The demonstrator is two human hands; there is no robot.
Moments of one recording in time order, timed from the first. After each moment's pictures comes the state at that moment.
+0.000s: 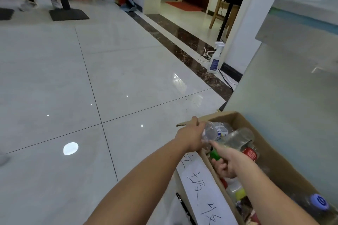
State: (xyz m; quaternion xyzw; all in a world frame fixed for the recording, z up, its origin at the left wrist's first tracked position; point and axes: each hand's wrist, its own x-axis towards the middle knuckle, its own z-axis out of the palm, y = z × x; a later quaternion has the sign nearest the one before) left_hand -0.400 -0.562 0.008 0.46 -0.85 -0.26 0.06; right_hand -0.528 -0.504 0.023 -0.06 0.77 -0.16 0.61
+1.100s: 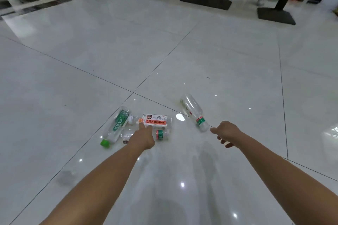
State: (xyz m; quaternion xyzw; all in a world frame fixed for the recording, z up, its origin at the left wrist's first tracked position) left_hand 0.287 -0.370 -0.098 0.91 -0.29 -0.30 0.04; right_hand 0.120 -0.578 -0.053 -0.76 0.51 0.13 0.37
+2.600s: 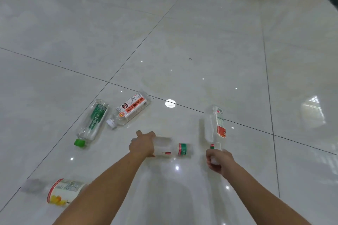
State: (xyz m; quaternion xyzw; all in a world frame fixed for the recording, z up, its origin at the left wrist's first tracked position) left_hand 0.232 -0.411 -0.160 0.89 -0.28 -0.35 0.02; right_hand 0.029 -0.544 -0.163 -0.38 0.68 -0.07 0.63
